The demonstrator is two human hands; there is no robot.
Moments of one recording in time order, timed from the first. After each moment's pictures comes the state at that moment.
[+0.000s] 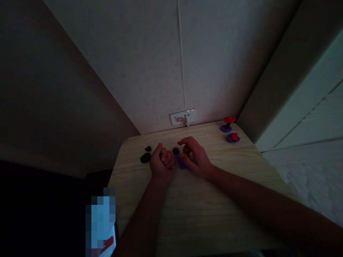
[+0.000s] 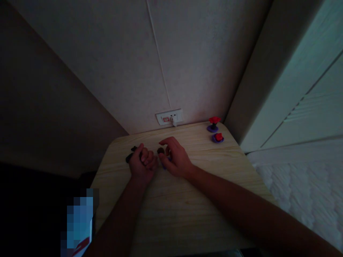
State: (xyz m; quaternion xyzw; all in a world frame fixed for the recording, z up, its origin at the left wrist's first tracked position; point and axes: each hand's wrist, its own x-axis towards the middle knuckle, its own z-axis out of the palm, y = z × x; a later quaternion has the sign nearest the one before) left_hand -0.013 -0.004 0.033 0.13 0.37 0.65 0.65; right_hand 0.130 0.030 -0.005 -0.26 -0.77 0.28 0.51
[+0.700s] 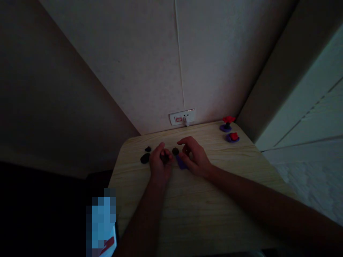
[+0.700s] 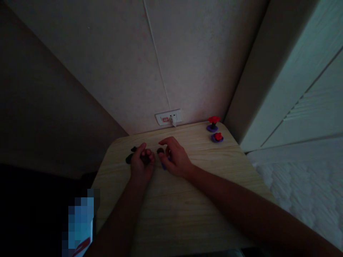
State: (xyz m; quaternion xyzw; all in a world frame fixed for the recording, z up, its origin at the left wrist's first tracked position) left_hand -0.015 0.006 0.023 0.12 0.43 0.70 0.55; right_hand 0.130 0.030 -0.004 -0.27 -0.77 0.28 0.50
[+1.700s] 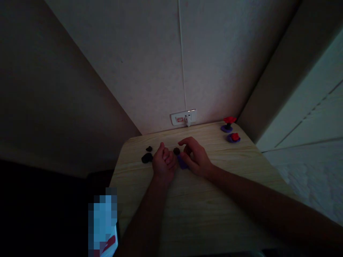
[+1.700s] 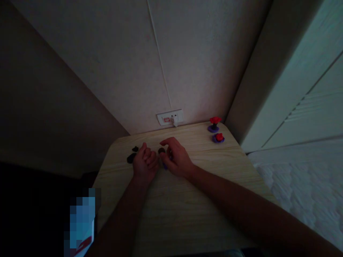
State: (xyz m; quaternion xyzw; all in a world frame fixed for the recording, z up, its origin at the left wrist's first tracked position) left_hand -0.014 -0.001 0.026 0.13 0.37 0.63 0.67; right_hand 0.130 0.030 -0.004 -0.27 -0.78 0.27 0.50
